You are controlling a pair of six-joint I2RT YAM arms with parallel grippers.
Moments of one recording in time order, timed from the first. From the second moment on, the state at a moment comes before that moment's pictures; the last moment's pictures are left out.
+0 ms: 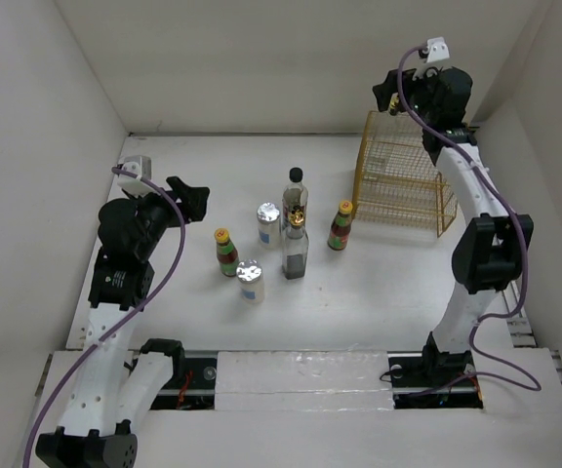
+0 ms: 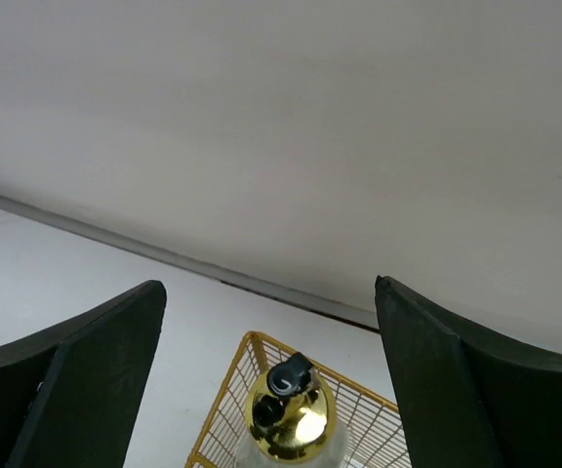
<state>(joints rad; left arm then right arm) -0.09 0.75 0.88 -0.23 0.20 -0.40 0.05 1.90 1.79 0.12 -0.32 0.03</state>
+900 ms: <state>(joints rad) -0.09 0.75 0.87 -0.24 0.15 -0.42 0.62 0.83 0.85 0.05 -0.26 0.01</state>
